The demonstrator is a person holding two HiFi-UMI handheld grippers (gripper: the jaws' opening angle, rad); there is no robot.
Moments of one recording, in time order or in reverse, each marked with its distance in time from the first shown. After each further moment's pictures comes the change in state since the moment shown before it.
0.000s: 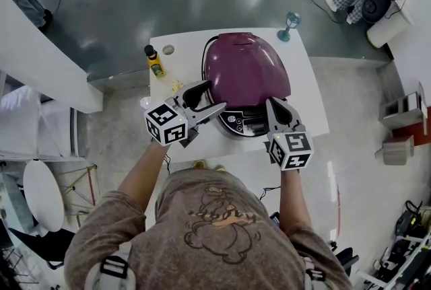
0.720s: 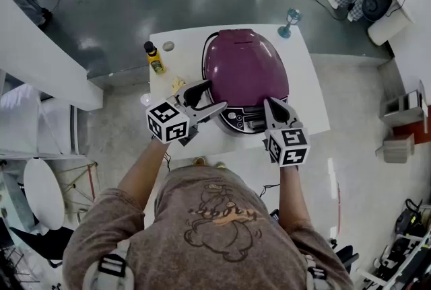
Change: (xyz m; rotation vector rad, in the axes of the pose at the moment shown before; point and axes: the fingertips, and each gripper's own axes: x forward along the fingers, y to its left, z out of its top) left arm 0.001 0.003 -0.017 -0.006 0.052 0.005; right arm 0.007 0.002 -0.024 -0.017 0.099 -0.003
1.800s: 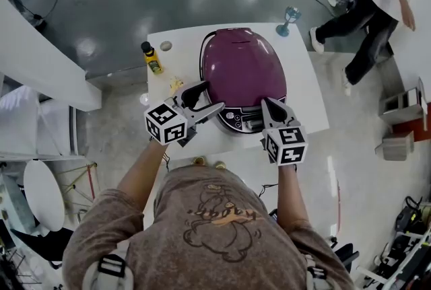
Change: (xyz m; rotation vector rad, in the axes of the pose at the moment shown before) left arm 0.000 0.002 -0.004 -0.005 -0.002 0.009; right arm 0.002 0.001 -0.007 0.009 0.041 0.004
